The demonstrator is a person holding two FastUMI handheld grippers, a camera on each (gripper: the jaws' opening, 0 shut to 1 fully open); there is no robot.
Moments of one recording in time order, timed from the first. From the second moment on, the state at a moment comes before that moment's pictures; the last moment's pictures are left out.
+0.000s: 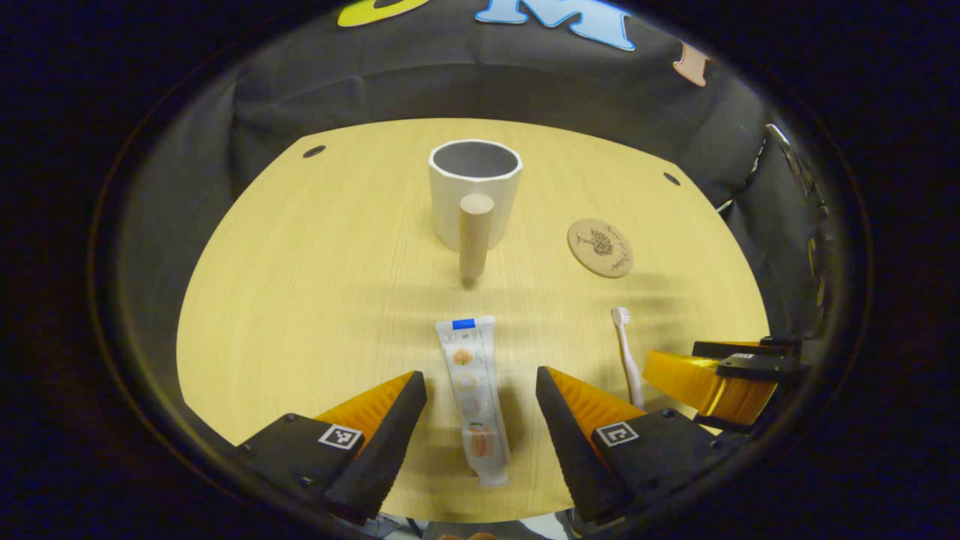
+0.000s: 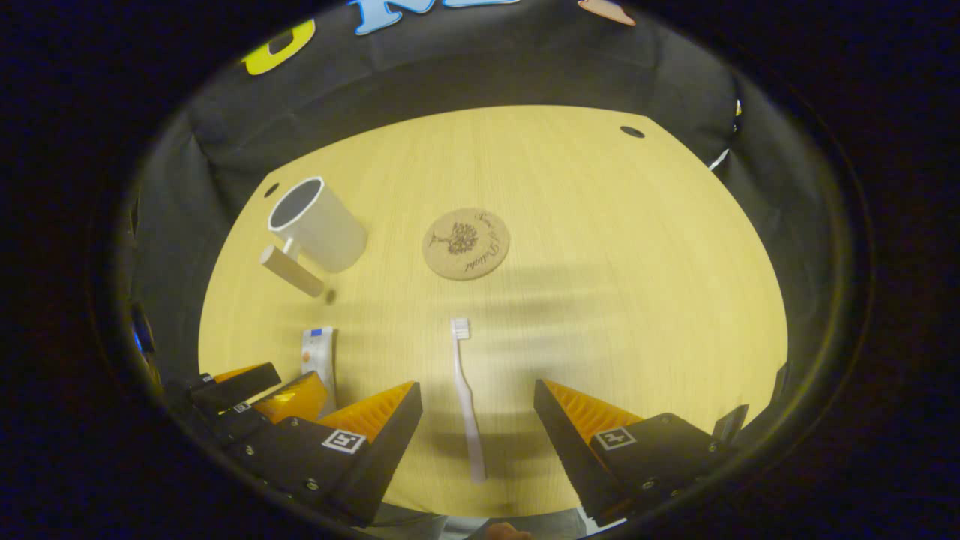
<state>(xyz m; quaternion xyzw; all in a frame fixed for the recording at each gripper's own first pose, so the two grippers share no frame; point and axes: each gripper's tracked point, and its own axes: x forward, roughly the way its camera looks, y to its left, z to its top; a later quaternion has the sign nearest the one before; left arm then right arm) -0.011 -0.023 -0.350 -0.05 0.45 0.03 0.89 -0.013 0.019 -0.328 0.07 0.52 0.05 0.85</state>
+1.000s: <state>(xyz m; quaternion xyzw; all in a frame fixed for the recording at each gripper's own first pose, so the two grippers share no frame) -0.021 -0.010 -0.394 -0.05 0.53 0.08 0.84 -0.020 0.019 -0.370 0.02 0.59 0.03 0.80</state>
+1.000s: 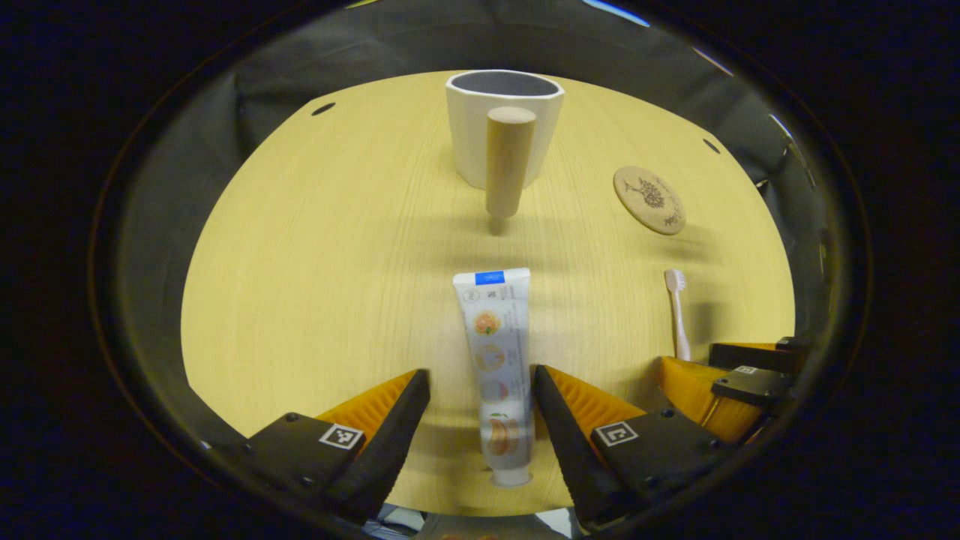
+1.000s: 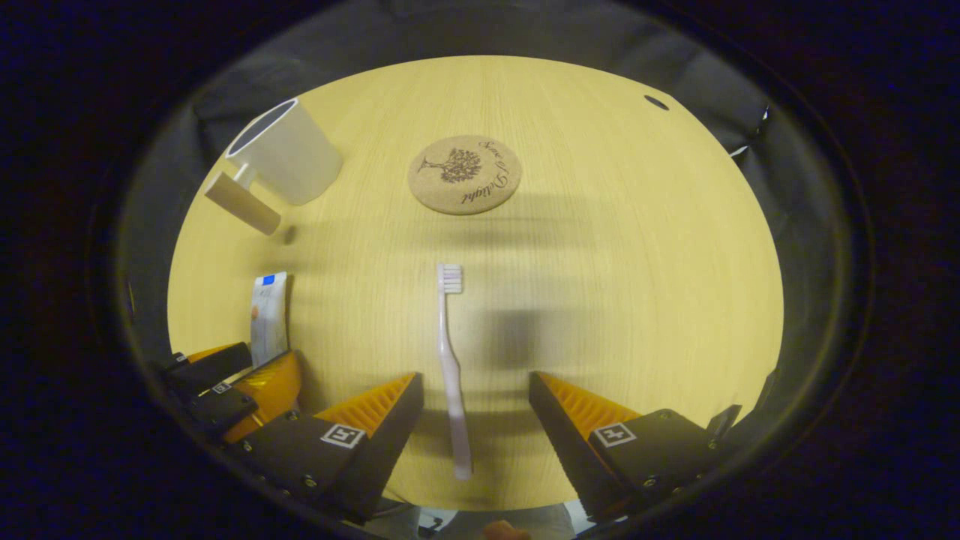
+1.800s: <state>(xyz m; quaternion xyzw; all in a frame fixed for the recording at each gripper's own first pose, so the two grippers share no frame) -0.011 -0.026 -0.394 -0.03 0.59 0.05 0.80 -0.019 0.019 -0.369 0.00 0.67 0.04 0.74</state>
